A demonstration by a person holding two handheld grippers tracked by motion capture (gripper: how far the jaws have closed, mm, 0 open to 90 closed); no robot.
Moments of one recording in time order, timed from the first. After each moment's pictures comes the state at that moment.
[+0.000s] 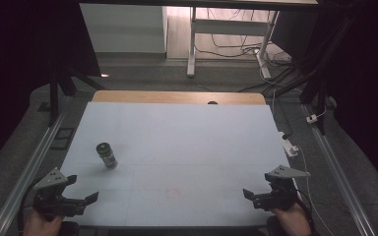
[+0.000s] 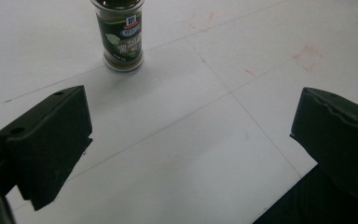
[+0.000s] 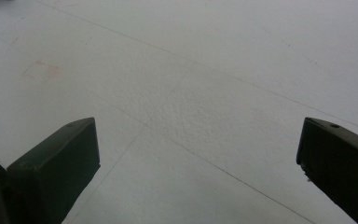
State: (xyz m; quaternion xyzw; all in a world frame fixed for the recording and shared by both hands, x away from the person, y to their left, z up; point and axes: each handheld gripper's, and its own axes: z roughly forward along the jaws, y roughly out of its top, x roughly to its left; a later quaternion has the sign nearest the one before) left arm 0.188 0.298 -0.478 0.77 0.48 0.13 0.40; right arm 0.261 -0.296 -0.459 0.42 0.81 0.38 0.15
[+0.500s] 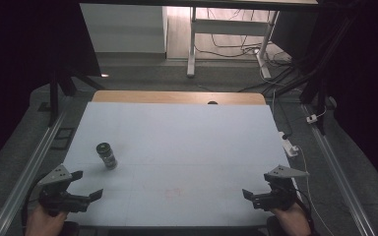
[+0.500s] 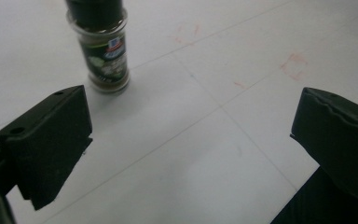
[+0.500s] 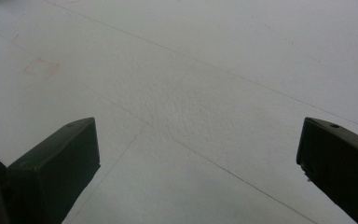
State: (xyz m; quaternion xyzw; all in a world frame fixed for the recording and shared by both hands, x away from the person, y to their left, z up) left arm 0.200 0.291 -0.478 0.78 0.45 0.13 0.42; right arm 0.262 -0.295 -0.459 0.42 0.81 0.38 0.14
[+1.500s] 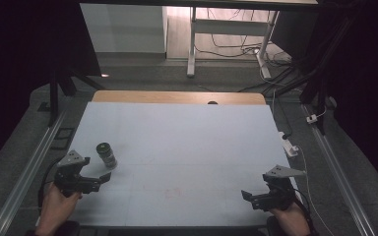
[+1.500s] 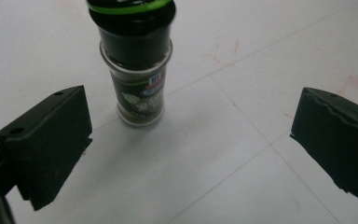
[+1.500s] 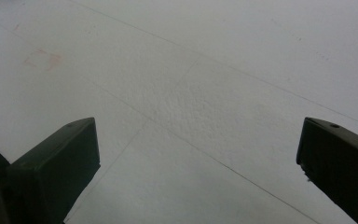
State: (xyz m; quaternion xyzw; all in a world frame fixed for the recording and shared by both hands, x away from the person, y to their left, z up) left arm 0.251 0.285 -0.491 0.77 0.48 0.15 0.40; right arm 0.263 -0.292 -0.460 0.41 0.82 0.36 0.14
